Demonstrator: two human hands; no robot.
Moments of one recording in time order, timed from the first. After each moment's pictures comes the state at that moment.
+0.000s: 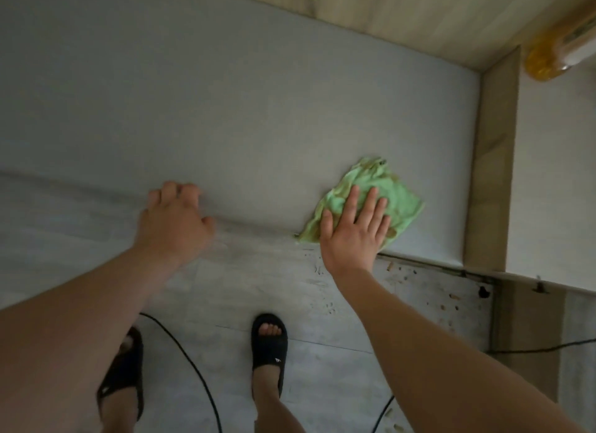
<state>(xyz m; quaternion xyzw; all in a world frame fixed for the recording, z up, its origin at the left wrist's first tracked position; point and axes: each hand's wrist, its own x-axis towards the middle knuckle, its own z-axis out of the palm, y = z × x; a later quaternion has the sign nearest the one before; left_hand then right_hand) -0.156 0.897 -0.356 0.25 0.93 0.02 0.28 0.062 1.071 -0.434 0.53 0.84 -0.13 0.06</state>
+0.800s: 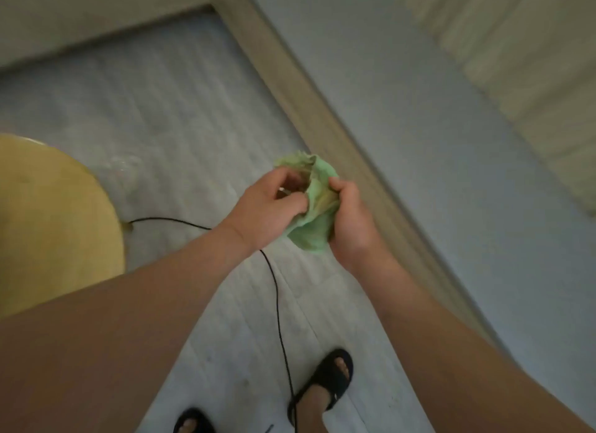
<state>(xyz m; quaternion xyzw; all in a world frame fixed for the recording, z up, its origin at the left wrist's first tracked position) -0.161 0.491 -0.194 -0.07 0.79 0.58 0.19 -0.160 0.640 -0.227 0.22 0.64 -0.72 0.18</state>
